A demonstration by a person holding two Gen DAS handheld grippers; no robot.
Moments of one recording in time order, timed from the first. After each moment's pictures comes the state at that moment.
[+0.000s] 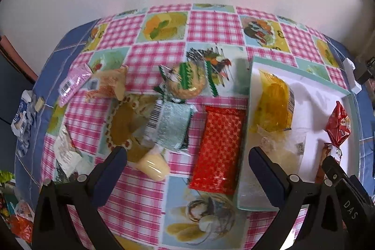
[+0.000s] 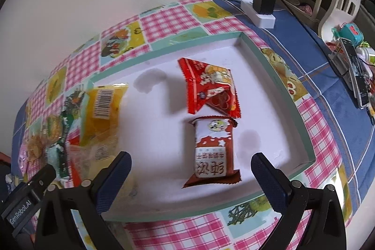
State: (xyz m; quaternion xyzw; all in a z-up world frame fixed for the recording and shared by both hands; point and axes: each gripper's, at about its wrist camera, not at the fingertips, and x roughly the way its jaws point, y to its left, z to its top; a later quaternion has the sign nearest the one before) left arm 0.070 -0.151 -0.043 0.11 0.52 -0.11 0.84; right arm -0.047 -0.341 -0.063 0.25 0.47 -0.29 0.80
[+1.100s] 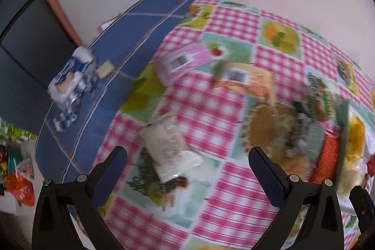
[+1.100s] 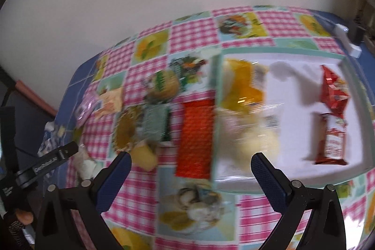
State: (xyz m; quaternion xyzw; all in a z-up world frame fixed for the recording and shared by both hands) left arm 0.119 0.044 -0.046 0.03 0.54 0.04 0.84; right arm 0.011 -0.202 -0.045 0.22 0.48 -0.08 0.85
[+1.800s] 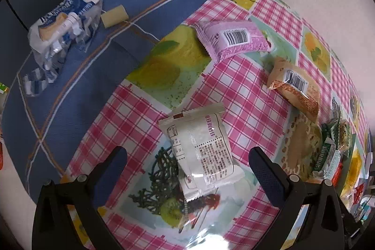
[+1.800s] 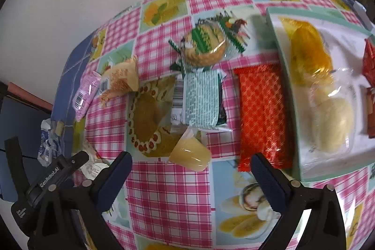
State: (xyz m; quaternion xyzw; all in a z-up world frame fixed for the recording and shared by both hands) left arm 0.151 0.117 -0.110 -0.10 0.60 0.03 0.80; right arm 0.065 -0.137 -0.091 0.26 0.54 -0.09 0.79
